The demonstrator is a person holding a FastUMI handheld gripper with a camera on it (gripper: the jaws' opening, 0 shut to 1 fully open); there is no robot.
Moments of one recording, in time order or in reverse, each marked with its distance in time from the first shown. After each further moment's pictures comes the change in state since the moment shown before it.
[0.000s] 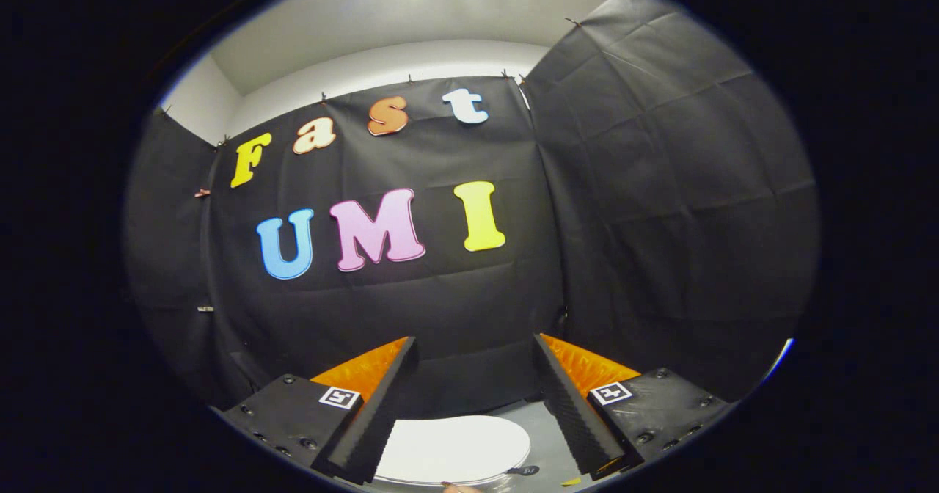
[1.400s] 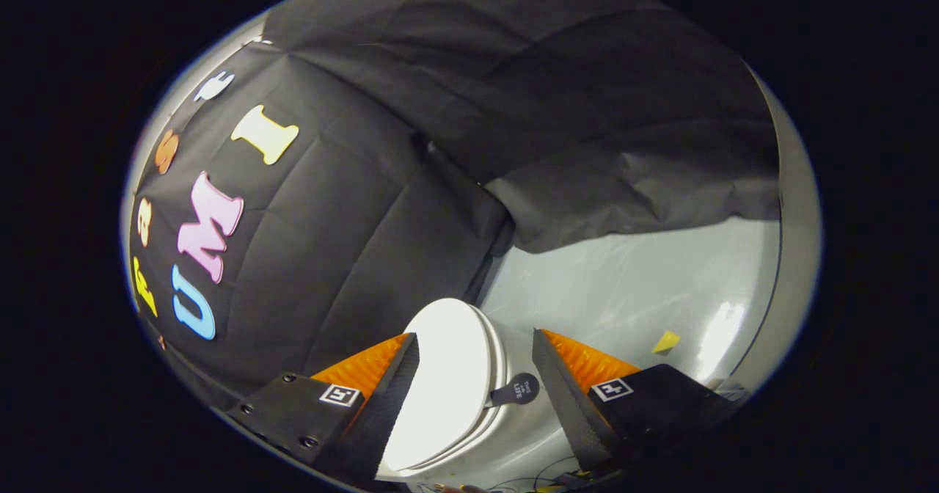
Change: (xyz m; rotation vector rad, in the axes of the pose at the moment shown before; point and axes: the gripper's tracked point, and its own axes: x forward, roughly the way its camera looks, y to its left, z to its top) arm 0.058 -0.197 -0.389 0.778 0.450 -0.334
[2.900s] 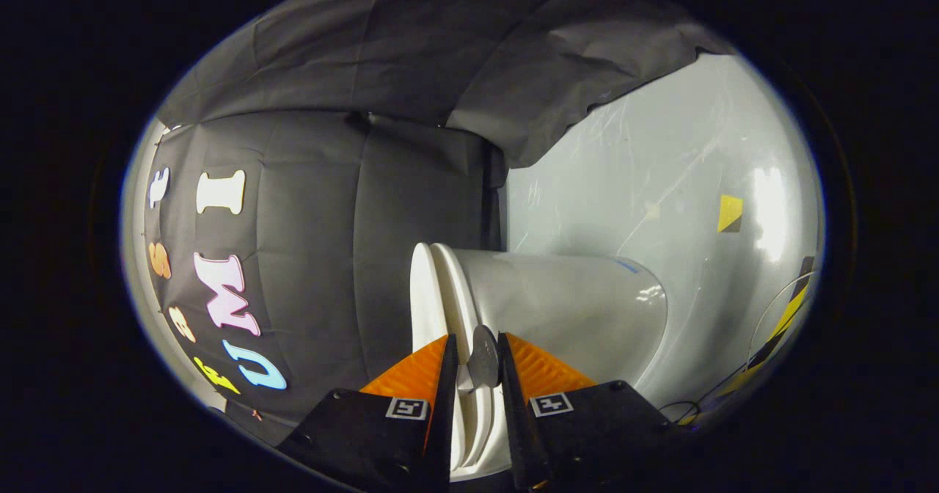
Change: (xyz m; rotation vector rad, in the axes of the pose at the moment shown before) arm 0.080 -0.037 -0.107 0.417 0.210 0.131
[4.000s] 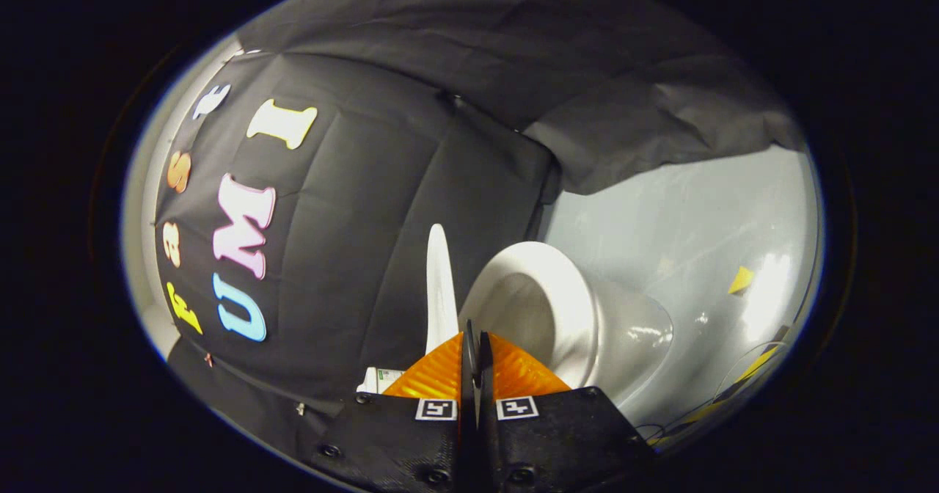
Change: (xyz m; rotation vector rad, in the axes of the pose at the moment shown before) arm -0.041 0.139 -0.042 -0.380 -0.028 0.035
